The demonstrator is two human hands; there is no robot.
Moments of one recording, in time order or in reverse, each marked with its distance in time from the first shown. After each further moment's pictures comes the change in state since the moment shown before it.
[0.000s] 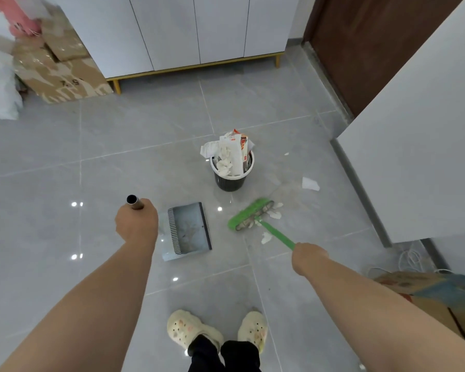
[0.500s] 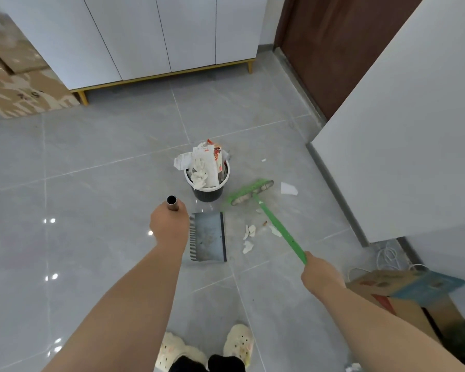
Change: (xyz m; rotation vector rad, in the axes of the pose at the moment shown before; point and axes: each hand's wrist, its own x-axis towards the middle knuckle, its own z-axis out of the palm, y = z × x) left_hand -0.057 0.063 0.095 0.069 -0.190 0.239; right_hand 0.009 0.082 0.013 0.372 0.087 0.120
